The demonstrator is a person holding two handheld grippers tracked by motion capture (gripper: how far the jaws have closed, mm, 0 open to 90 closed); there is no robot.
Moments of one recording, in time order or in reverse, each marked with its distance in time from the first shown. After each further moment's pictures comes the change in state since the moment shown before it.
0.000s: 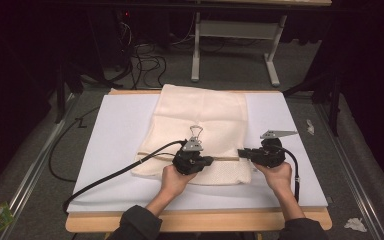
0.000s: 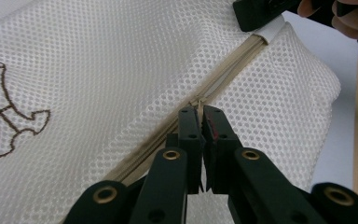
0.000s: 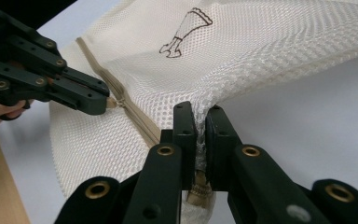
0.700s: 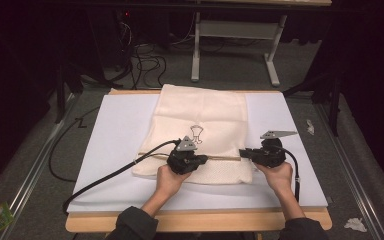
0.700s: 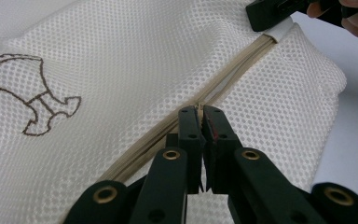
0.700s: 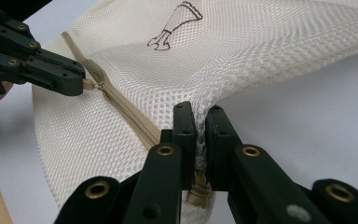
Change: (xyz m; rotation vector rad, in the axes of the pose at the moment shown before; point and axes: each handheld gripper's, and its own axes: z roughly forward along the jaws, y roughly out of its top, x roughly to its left) left arm 0.008 -0.005 -0.011 -0.014 0.029 -0.019; right arm -0.004 -0.002 0.001 0.014 -0.037 0.000
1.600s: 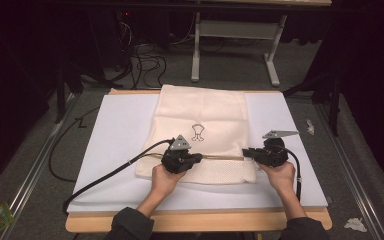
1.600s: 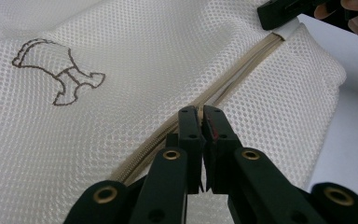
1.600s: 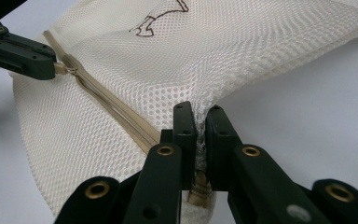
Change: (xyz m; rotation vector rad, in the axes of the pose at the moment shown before) left arm 0.007 -0.004 -0.012 -0.012 0.025 -0.017; right arm -0.007 -0.002 -0.002 0.009 -0.040 0.008
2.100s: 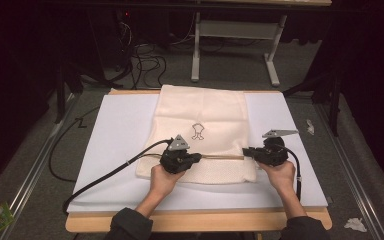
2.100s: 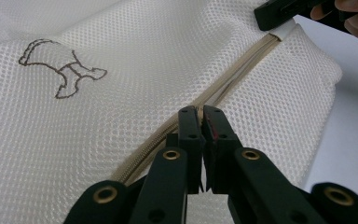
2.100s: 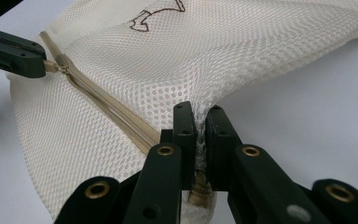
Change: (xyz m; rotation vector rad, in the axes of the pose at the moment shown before) left arm 0.000 0.000 -0.005 -0.010 0.003 0.002; right arm -0.002 0.002 0.001 0.006 -0.009 0.000
